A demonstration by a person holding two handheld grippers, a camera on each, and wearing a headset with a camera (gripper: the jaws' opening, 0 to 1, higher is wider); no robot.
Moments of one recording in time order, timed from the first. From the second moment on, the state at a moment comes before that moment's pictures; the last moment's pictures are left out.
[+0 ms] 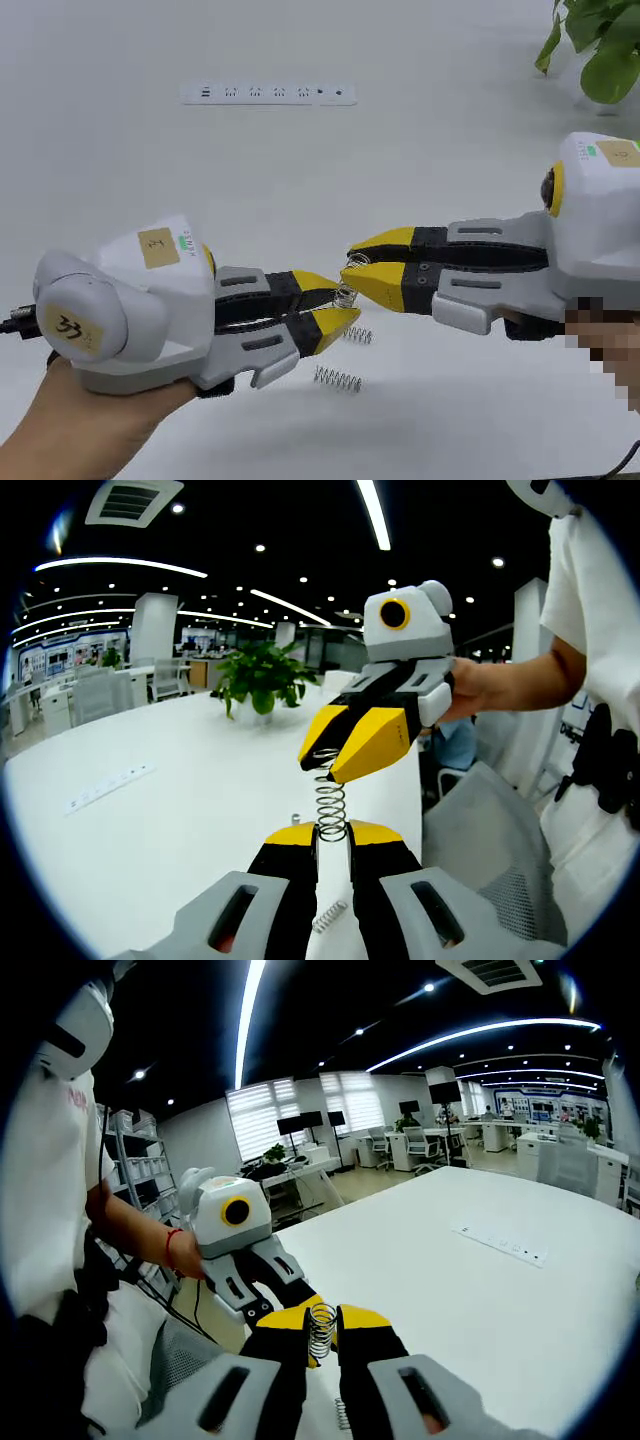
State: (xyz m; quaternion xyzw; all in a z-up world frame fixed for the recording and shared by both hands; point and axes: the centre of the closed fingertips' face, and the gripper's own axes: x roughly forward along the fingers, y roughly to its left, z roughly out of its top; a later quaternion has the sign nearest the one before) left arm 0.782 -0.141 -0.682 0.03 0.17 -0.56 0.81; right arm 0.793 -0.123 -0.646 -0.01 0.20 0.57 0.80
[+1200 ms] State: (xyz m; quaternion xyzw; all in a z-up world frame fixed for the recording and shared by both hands) left arm 0.780 -0.144 -0.687 0.04 0.16 -0.57 0.80; right arm 0.776 -0.121 -0.653 -0.25 0.28 0.68 0.63
